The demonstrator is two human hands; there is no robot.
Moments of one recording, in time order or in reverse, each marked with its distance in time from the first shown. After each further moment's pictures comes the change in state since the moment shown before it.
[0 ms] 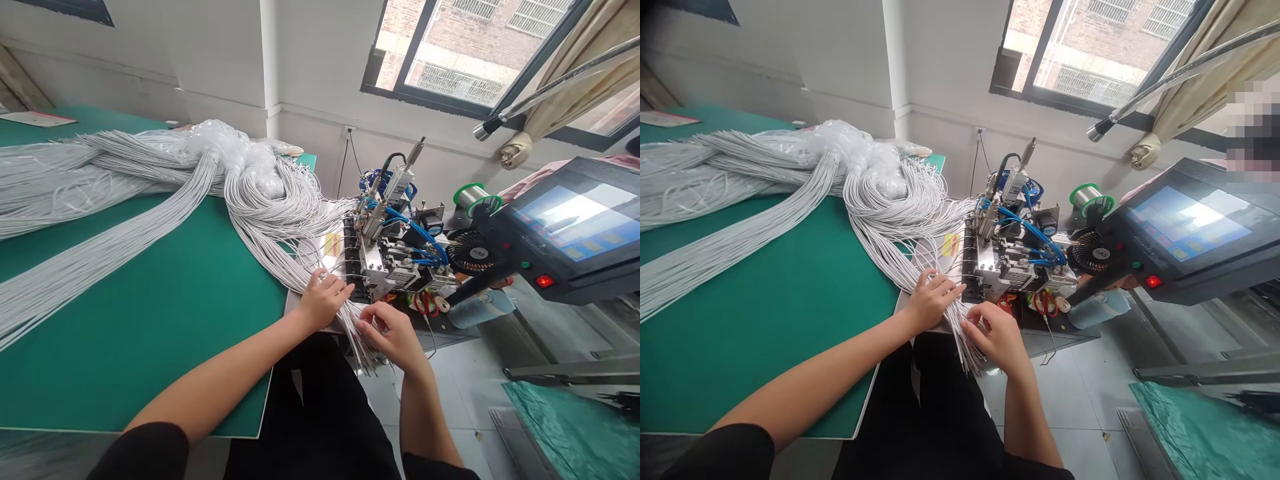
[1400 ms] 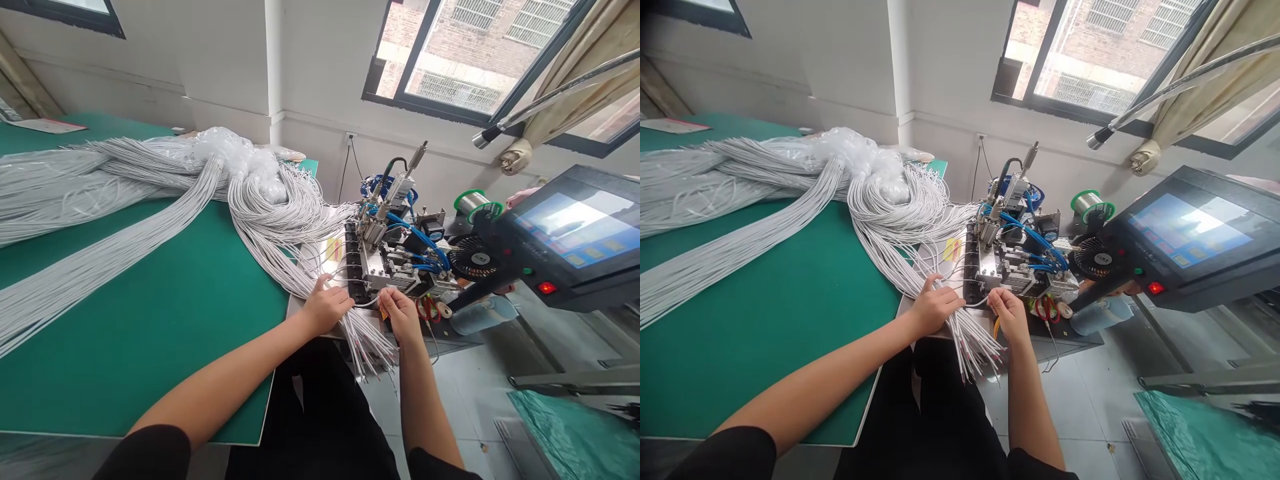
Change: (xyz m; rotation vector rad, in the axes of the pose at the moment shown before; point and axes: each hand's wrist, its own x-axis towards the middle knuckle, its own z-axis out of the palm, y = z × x) left_hand 0.002 -0.002 0.007 -0.075 0.010 0.070; right_hand 0.032 0.072 0.019 0.665 0.252 0.265
